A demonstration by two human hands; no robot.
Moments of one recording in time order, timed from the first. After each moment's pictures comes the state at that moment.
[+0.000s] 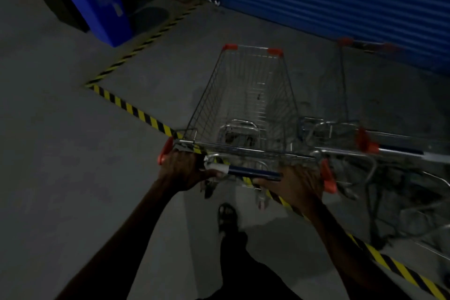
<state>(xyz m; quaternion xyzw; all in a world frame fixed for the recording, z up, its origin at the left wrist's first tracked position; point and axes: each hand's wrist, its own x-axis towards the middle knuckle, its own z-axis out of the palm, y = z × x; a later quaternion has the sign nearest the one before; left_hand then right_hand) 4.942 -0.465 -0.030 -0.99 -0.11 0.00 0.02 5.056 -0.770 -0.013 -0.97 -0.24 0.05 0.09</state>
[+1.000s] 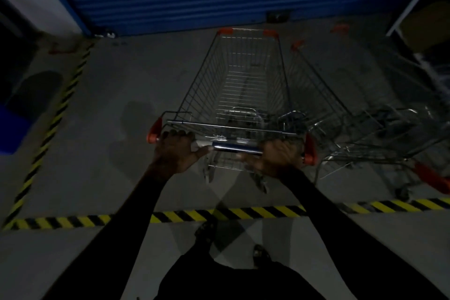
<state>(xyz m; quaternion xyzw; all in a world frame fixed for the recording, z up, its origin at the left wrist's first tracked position) 5.409 -0.245 -0.015 -0.99 0.17 -0.03 -0.01 5.364 -0.533 -0.010 -0.98 0.00 0.15 0.12</state>
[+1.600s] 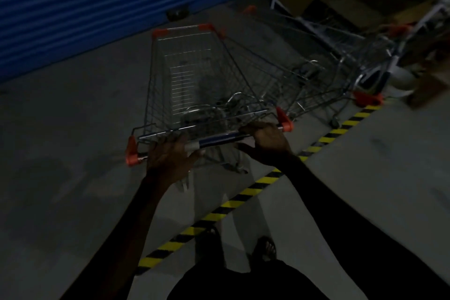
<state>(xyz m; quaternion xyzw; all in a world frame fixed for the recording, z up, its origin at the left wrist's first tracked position) 5.457 -0.223 -0.027 -0.93 0.34 -0.02 -0.10 5.327 -0.487 0.001 -0.99 0.09 -0.02 0.13</state>
